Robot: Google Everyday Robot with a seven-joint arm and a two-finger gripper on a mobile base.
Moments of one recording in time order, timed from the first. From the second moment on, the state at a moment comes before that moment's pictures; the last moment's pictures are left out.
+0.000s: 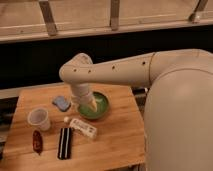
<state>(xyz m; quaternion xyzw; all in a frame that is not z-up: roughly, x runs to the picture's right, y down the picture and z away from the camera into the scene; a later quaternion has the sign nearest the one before) -0.104 0.102 0.704 -0.26 0.23 0.64 0.68</state>
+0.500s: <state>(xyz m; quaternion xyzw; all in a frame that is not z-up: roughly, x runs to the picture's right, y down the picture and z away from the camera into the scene) -0.104 0.102 0.704 -0.26 0.23 0.64 0.68</state>
